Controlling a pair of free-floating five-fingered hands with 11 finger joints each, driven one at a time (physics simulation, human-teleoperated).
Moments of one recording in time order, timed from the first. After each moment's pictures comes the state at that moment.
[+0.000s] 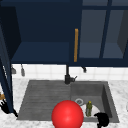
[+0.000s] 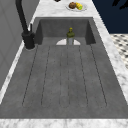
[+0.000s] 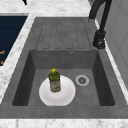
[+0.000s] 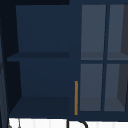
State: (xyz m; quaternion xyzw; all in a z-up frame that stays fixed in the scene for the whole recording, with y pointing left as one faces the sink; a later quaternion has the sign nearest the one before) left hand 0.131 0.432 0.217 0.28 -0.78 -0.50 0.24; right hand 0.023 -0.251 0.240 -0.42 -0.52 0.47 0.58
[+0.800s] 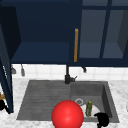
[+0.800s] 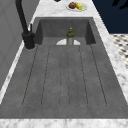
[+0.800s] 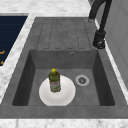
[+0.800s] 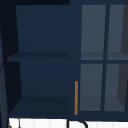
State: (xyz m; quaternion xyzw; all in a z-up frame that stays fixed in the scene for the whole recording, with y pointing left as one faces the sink) left hand 0.132 0.487 0.252 0.28 -0.78 -0.50 0.24; right hand 0.023 -0.251 0.240 -0.42 -0.52 0.47 0.58
